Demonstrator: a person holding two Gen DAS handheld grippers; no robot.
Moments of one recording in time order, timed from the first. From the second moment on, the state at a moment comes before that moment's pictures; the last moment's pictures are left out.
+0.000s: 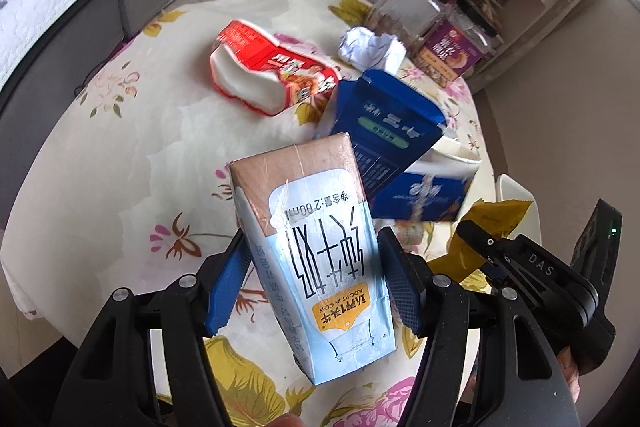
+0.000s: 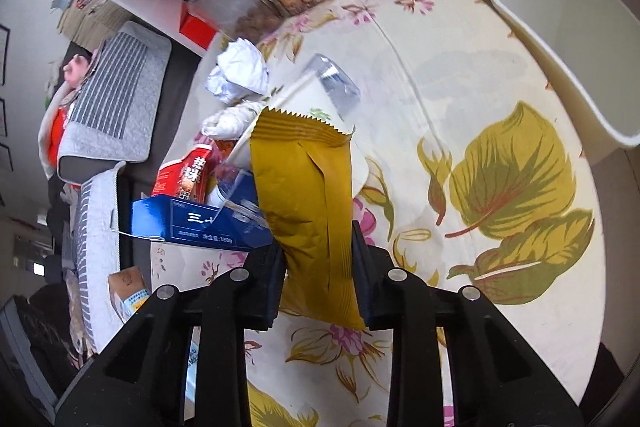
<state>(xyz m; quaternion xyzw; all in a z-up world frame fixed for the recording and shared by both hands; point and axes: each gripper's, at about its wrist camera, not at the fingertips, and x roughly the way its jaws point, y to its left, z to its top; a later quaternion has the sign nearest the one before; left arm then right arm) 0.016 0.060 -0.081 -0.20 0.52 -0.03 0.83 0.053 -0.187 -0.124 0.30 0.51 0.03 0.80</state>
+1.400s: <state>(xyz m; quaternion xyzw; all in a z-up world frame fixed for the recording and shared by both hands) 0.051 -0.094 -0.063 -0.08 0.46 -0.14 0.87 0.054 -0.357 -0.024 0.07 0.35 -0.24 0.90</state>
